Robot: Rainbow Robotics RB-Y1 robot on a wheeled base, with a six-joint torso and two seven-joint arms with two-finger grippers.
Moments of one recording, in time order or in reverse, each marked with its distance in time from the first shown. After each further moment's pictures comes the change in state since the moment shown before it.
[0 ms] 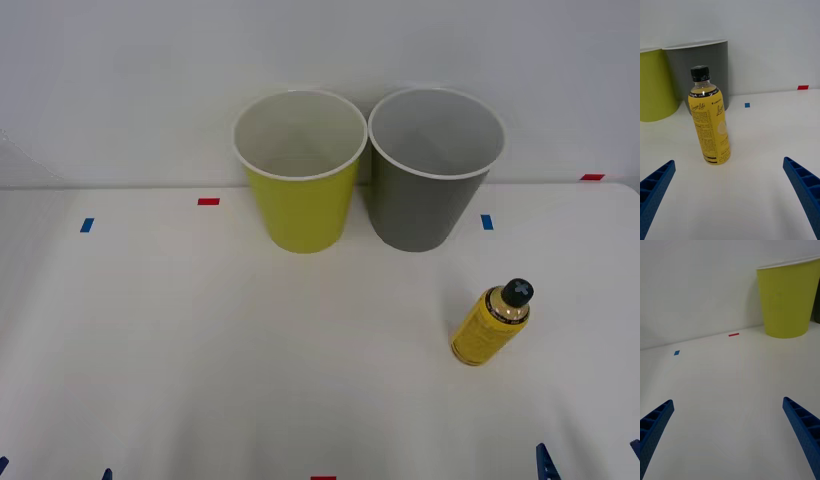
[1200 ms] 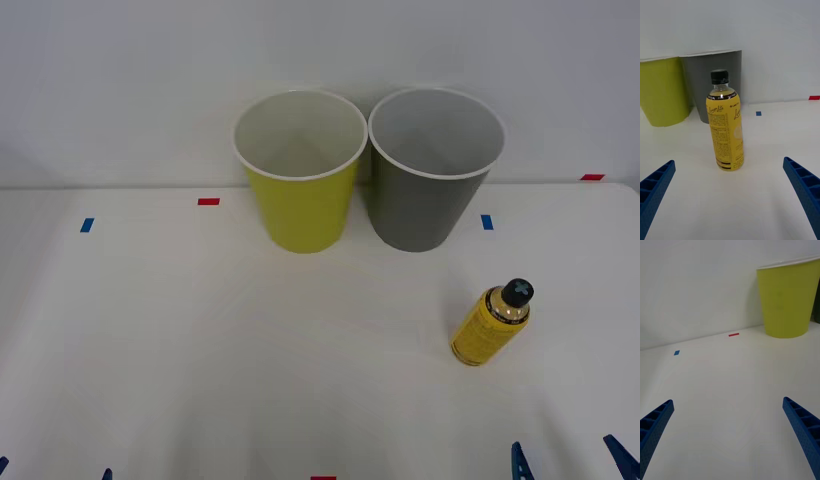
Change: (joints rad) right arm -0.082 0.020 0.070 0.118 0.012 -0.128 0.070; left arm 0.000 0.000 0.000 0.000 0.000 0.000 0.000
